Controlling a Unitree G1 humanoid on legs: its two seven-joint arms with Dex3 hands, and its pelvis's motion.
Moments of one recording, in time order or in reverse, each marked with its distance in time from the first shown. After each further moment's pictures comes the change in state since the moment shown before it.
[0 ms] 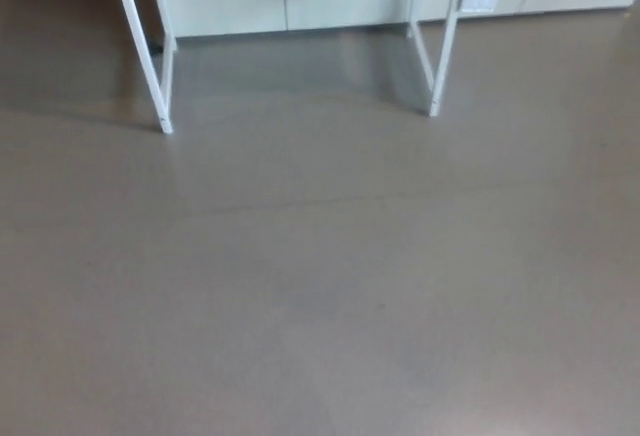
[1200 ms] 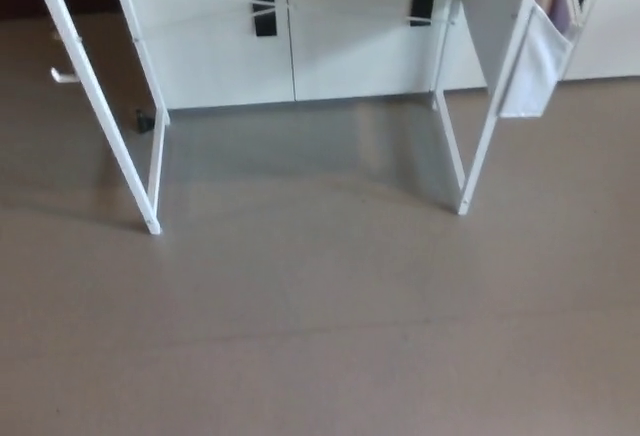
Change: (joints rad) left_arm -0.009 0.005 -0.031 0.013 0.005 -0.003 0.040; right_arm 0.009 -0.003 -0.004 -0.019 -0.010 -0.007 0.001
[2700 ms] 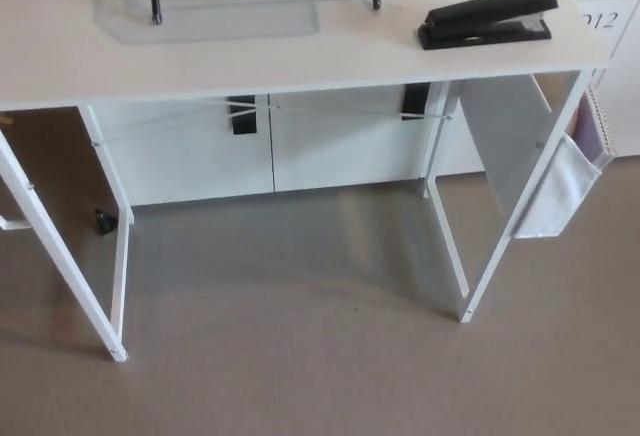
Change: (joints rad) left_arm -0.079 0.032 0.013 0.014 -0.003 0.006 -0.008; right_arm -0.093 0.012 -0.002 0.148 0.055 -0.098 0.065
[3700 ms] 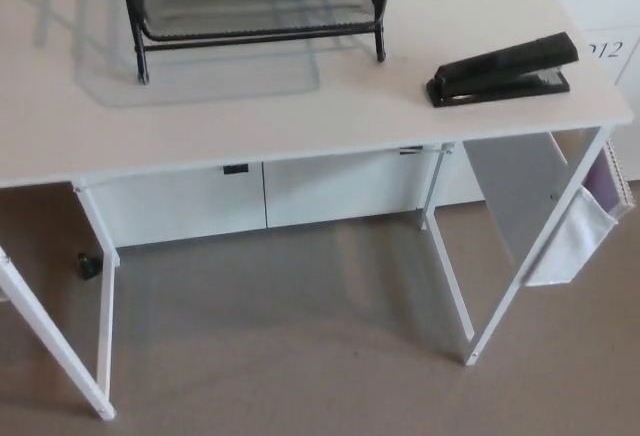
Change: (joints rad) left_arm -0.026 0.008 -0.014 -0.015 0.000 0.003 -0.010; right_arm -0.045 0.002 0.007 0.056 -0.014 0.010 -0.015
